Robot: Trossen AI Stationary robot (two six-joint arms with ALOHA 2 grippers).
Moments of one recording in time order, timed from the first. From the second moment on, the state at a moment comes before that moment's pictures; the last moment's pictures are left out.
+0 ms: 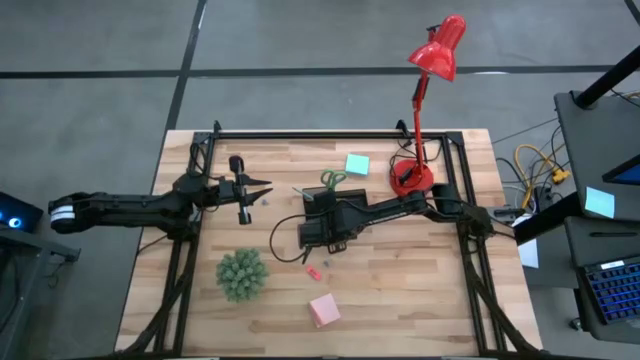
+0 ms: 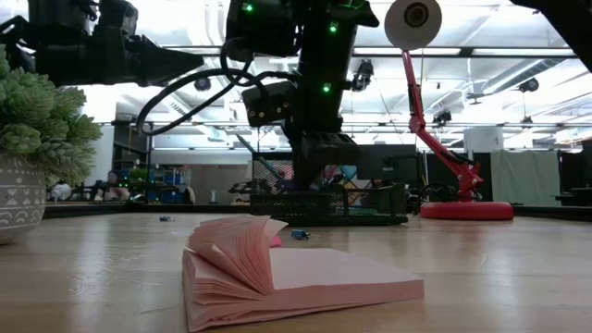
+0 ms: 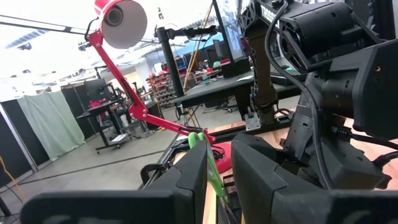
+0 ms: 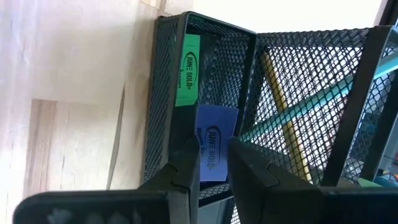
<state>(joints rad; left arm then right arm) 0.28 0.72 0.15 0.75 0.13 0.30 0.14 2.23 1.80 -0.99 0.54 -0.20</state>
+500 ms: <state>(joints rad) 0.28 0.72 0.15 0.75 0.13 0.30 0.14 2.23 1.80 -0.99 0.54 -0.19</state>
